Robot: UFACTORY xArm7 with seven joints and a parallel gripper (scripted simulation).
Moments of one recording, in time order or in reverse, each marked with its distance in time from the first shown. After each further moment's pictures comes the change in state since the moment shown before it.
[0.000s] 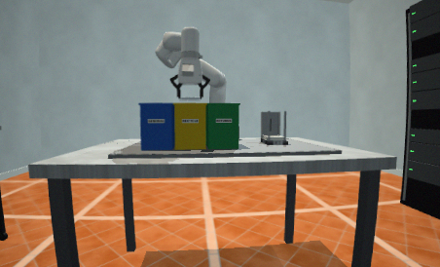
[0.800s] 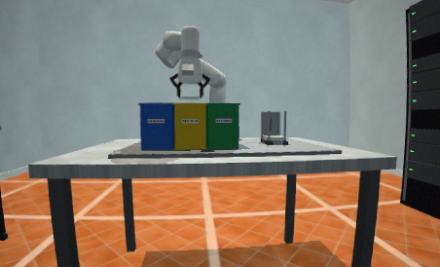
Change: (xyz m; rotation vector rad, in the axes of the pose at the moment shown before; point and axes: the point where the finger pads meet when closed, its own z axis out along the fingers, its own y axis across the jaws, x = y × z) arm 0.000 0.000 -0.004 0.000 0.000 0.000
